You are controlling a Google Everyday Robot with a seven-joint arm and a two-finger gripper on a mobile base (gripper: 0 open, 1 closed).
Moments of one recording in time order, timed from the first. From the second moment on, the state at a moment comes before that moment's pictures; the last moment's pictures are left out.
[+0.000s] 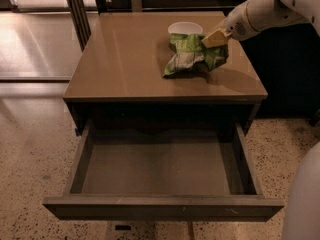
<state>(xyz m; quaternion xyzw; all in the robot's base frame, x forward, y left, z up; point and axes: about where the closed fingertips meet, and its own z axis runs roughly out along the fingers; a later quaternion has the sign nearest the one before) 0.745 -0.167 0.915 -0.44 0.79 0.11 0.41</state>
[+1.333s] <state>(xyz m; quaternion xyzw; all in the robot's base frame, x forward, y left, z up) 0.744 -0.166 0.913 -0.44 0.79 0.11 0.41</state>
